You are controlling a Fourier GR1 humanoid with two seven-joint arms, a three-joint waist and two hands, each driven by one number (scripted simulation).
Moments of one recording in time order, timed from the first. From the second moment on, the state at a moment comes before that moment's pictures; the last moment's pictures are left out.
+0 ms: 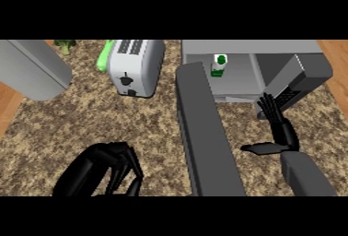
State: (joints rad) left arm 0.09 0.00 -0.23 -1.97 0.02 -0.34 0.07; right arm -0.50 -0.23 -0.21 -0.37 0.09 0.18 -0.98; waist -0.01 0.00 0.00
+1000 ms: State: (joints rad) left arm -0.33 0.00 -0.60 -1.18 -0.09 0.07 -0.25; right arm -0.10 -0.36 -0.11 -0.92 -0.02 0.30 -0.91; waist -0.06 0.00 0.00
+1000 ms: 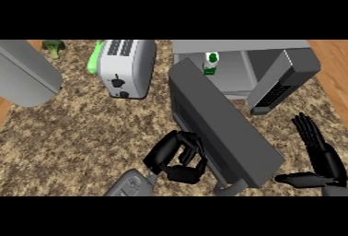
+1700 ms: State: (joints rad) left arm -0.52 0.01 -0.82 -0.92 0.23 0.35 -0.41; right arm -0.03 -0.44 -0.07 -1.27 -0.23 0.44 -0.73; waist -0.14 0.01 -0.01
